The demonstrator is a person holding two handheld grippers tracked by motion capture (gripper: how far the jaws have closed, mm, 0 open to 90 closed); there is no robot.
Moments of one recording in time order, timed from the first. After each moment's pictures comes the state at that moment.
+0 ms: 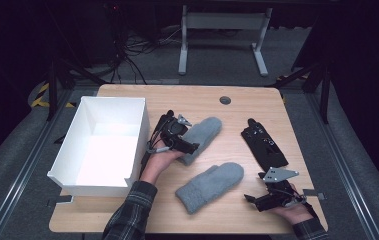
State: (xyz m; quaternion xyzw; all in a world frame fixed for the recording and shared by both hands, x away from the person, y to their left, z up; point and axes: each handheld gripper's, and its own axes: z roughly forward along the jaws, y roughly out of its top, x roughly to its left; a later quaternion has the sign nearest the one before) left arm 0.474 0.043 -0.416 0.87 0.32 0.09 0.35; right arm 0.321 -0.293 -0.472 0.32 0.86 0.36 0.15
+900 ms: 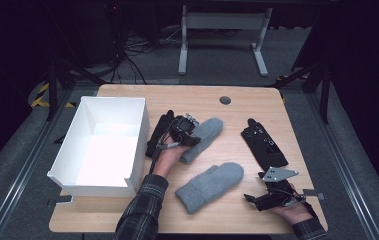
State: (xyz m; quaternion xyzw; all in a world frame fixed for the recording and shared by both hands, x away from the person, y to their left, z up) left arm 0.500 0.019 -0.440 0.88 0.34 0.07 0.33; right arm 0.323 -0.293 -0.472 0.32 0.86 0.36 0.15
